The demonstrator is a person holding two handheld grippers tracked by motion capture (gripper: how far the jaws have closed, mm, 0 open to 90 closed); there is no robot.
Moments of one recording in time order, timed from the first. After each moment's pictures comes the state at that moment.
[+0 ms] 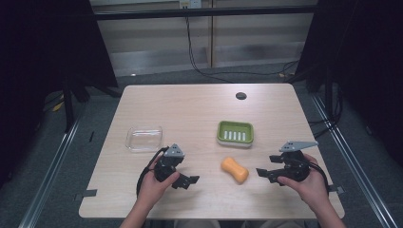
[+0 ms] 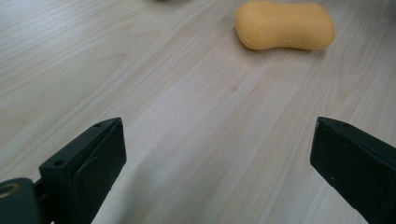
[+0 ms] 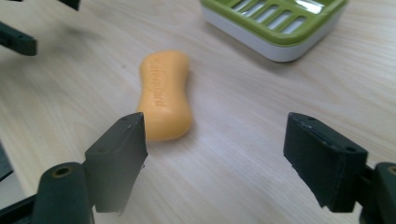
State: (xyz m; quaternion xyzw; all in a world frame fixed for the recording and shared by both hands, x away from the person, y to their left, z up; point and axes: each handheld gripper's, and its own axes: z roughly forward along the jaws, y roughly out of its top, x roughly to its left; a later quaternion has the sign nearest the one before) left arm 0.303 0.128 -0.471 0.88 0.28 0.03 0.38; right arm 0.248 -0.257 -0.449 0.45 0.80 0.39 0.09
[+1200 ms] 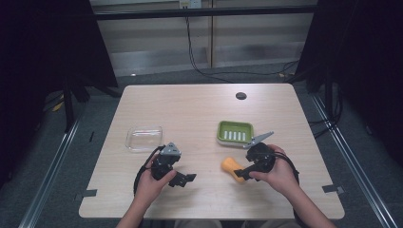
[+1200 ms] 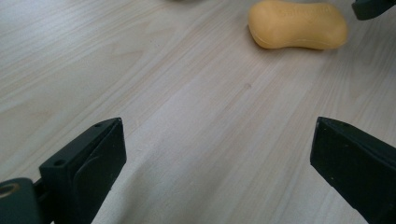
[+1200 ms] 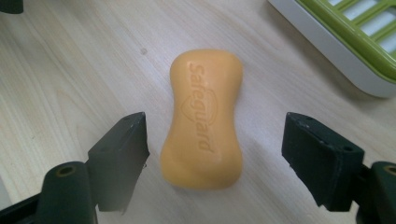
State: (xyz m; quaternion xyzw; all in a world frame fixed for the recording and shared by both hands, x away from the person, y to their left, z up) left arm 0.308 0.136 -0.471 0.88 0.28 0.03 0.39; right arm 0.287 -0.184 -0.452 0.40 0.87 0.28 0.05
